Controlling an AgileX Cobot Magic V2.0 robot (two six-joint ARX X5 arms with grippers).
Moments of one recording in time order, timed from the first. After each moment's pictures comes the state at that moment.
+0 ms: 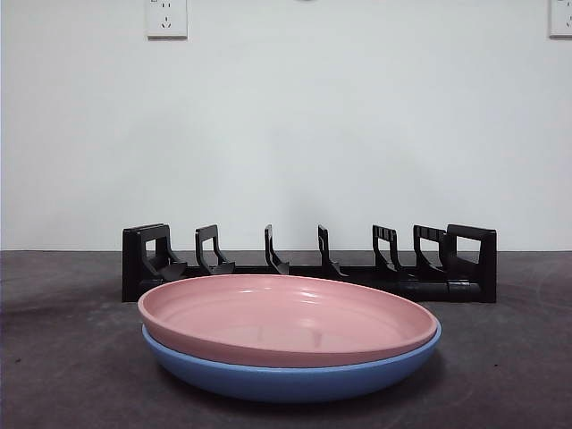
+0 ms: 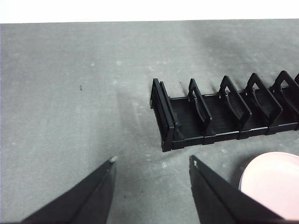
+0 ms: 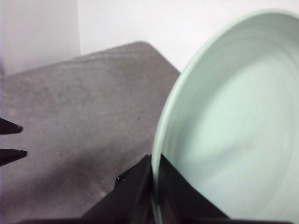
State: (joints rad) left arm -0.15 0.70 0.86 -0.62 0.08 -0.04; right arm 0.88 1.80 2.43 -1.05 0.07 -0.15
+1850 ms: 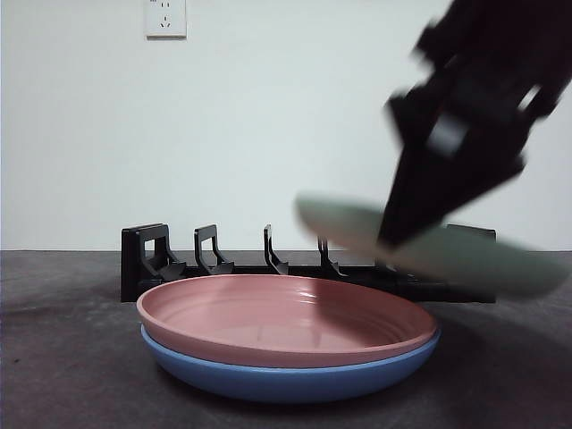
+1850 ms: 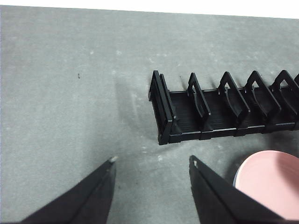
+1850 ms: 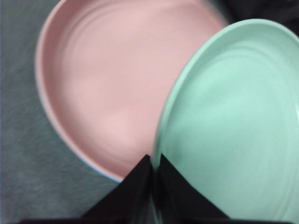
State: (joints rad) left arm -0.15 0.70 0.86 -0.65 0.08 -0.10; right arm 1.07 1.18 0.70 -0.45 0.25 -0.16
